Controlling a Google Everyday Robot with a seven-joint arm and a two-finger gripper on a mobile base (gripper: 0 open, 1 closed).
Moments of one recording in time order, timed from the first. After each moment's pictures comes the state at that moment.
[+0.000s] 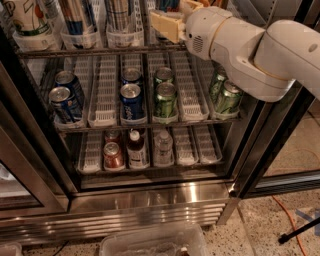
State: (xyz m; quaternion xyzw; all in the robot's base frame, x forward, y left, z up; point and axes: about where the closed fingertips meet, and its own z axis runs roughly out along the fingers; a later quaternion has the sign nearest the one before) arm 0.645 -0.023 1.068 -0.31 0.59 0.22 0.71
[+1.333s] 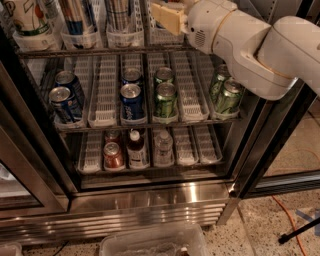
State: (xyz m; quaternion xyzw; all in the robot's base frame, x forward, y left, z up) arm 0.638 -0.025 1.092 -0.32 0.55 0.21 0.74
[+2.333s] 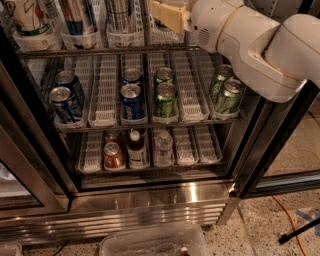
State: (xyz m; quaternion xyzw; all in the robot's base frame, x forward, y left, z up) arm 0.617 -0.026 1.109 -0.34 0.53 0.20 0.75
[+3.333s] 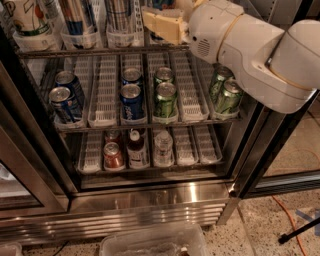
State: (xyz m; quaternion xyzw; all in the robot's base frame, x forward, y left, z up) arm 0.583 -0.013 1.099 -0.36 0.54 0.21 0.74
